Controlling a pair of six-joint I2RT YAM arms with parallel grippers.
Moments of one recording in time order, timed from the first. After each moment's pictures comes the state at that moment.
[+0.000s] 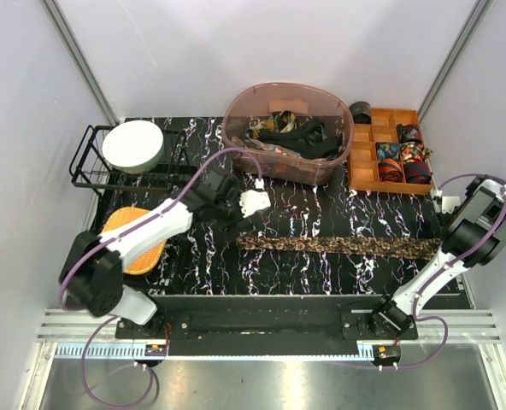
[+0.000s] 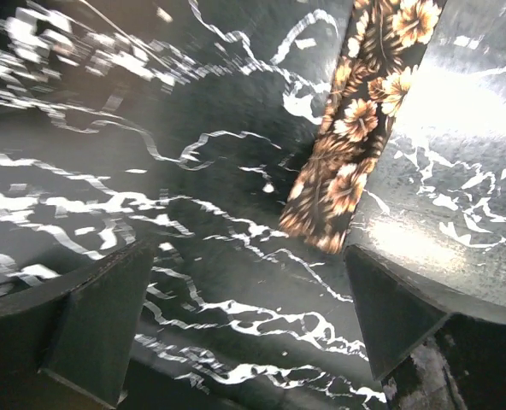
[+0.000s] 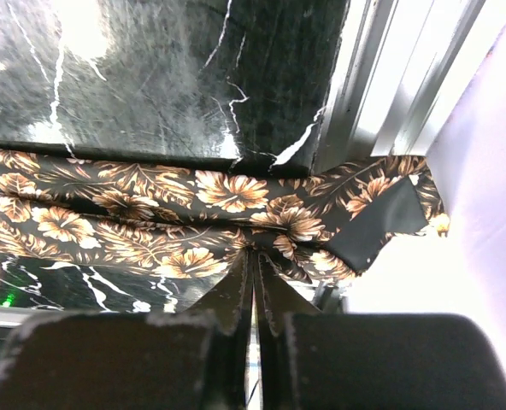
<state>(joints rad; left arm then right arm) -0.65 1.49 1.04 -0.52 0.24 0.63 -0.75 2.02 1.41 -1.02 0.01 -0.79</state>
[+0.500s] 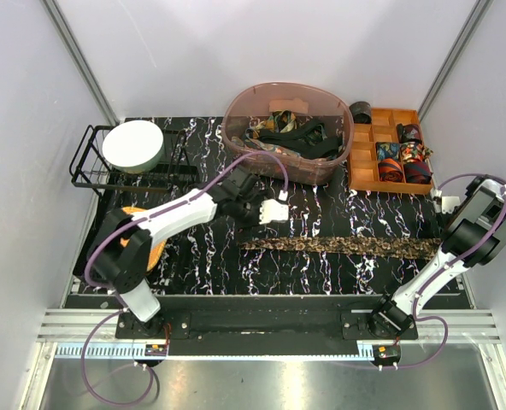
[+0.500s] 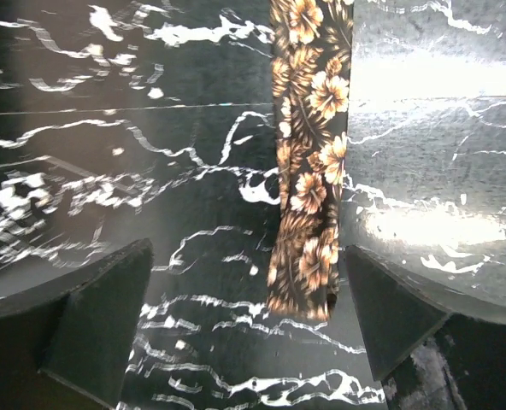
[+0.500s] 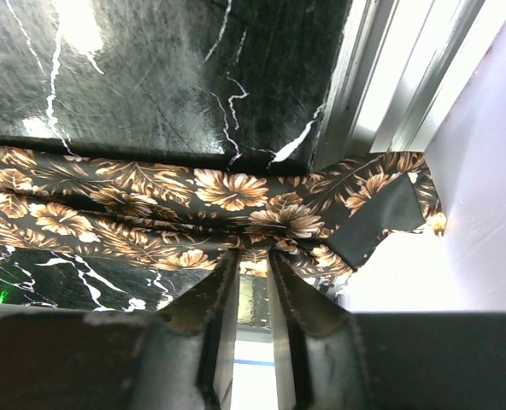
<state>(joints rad) -0.71 1.65 1.18 -0.56 0.40 0.83 -0.75 2.02 1.41 -1.03 0.02 -0.81</state>
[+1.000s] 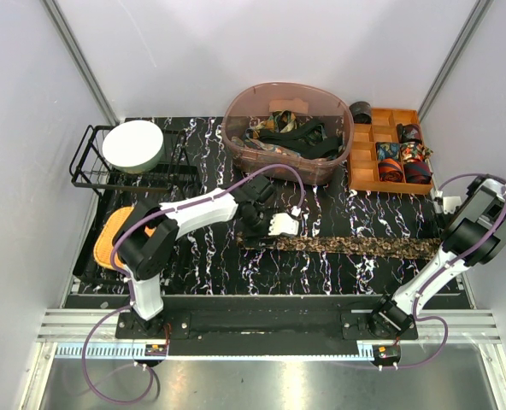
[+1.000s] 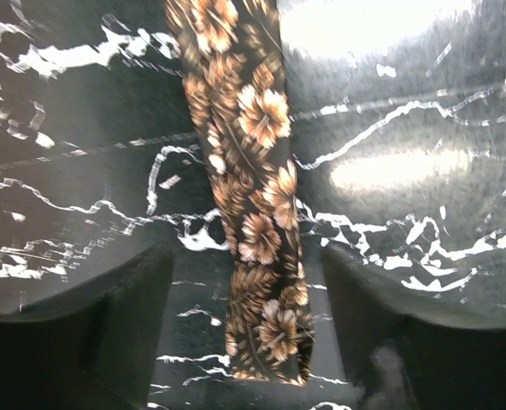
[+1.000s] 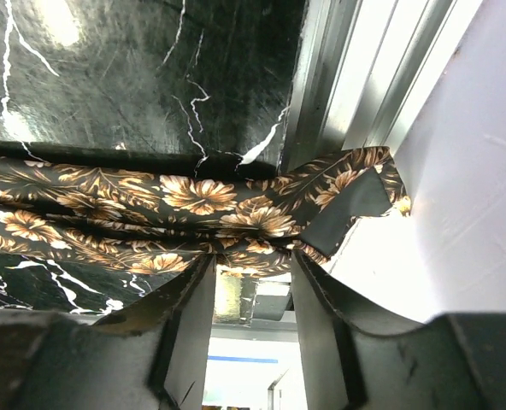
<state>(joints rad) -0.79 1.84 1.28 -0.67 0.39 0.89 -0.75 2.04 1.43 -1.02 0.05 -0.83</state>
